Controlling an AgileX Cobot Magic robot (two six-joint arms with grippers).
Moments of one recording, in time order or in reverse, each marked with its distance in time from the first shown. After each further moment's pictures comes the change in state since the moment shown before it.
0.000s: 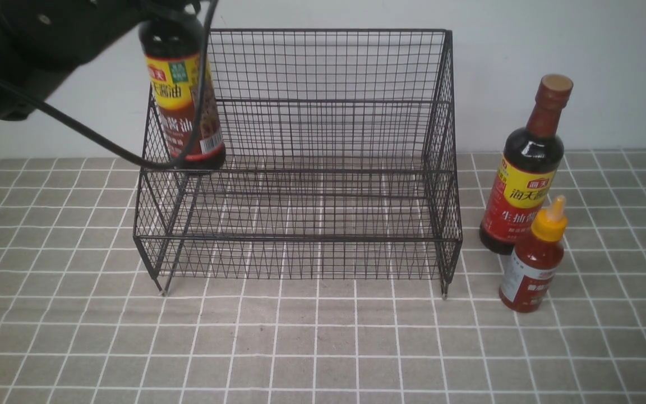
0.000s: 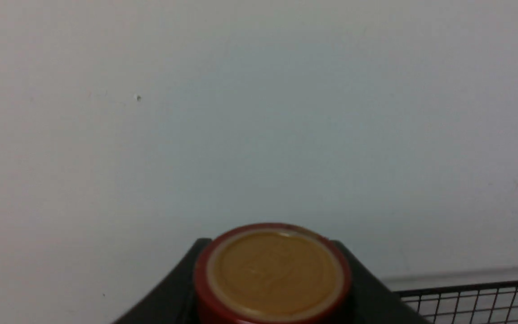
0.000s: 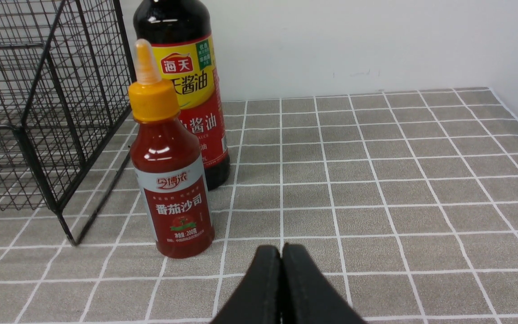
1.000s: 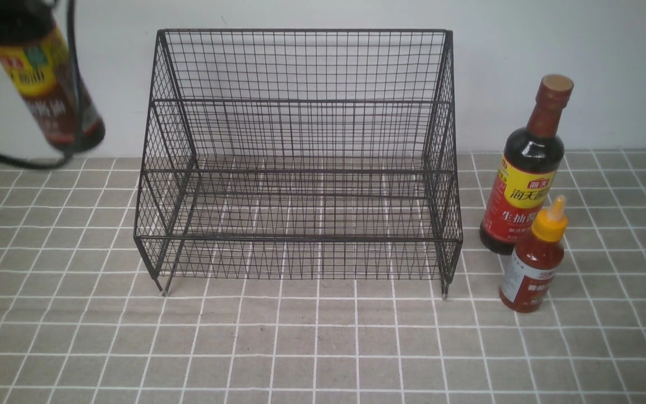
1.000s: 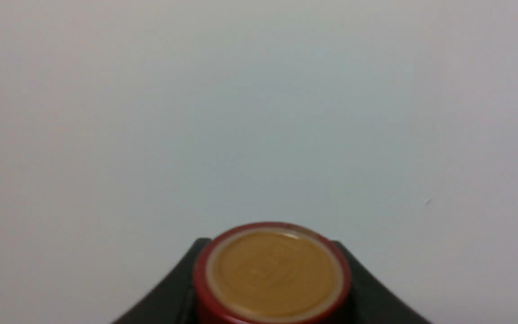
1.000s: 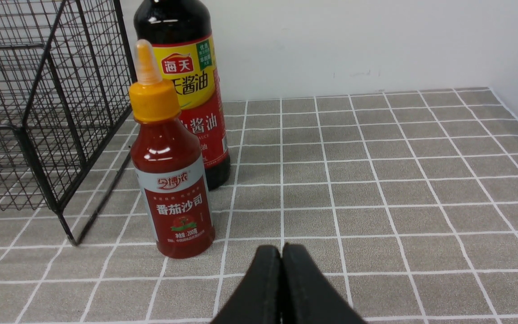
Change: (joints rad) right arm 0.000 0.000 0.000 0.000 0.000 0.000; left arm 0.190 -0.190 0.124 -0.014 -0.160 0.008
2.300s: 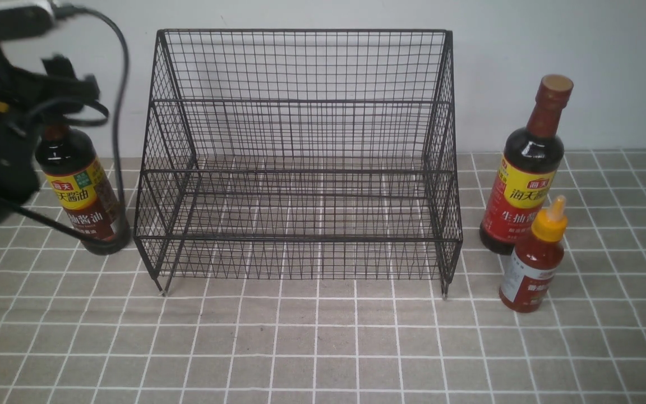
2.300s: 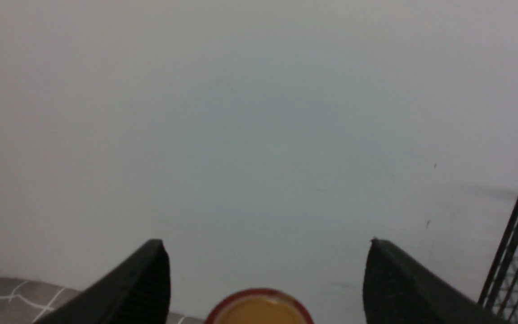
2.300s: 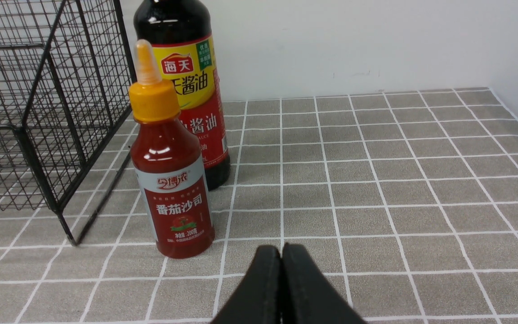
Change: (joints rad) right arm 0.000 0.000 0.000 0.000 0.000 0.000; left arm 0.000 0.204 0.281 0.043 -0.257 -0.145
